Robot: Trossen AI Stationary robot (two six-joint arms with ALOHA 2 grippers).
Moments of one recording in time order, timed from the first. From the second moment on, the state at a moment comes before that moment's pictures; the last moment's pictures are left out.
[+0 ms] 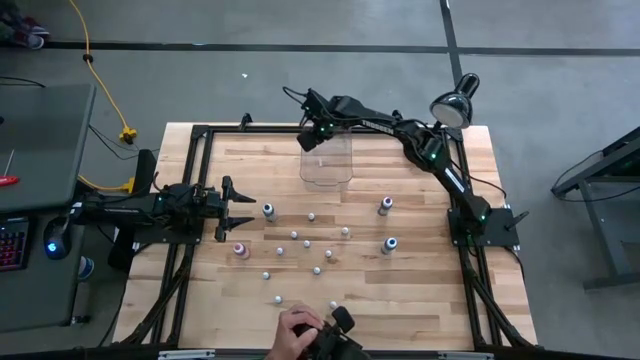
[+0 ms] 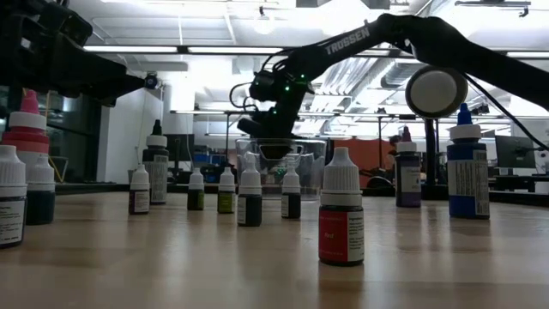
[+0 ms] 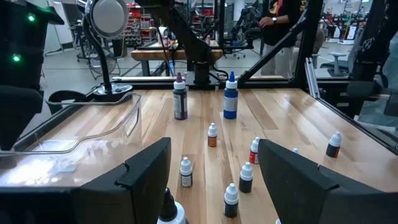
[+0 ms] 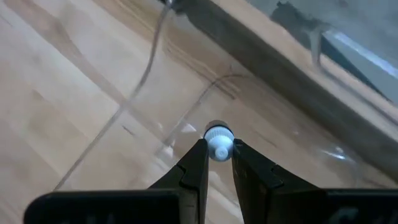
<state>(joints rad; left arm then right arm) -0.02 0.05 0.02 0.00 -0.01 0.02 -0.55 2.45 2.26 -0.92 -0.02 0.38</state>
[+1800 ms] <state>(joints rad) -0.02 0.05 0.02 0.00 -0.01 0.02 -0.56 2.47 2.26 -0.87 -0.06 0.17</state>
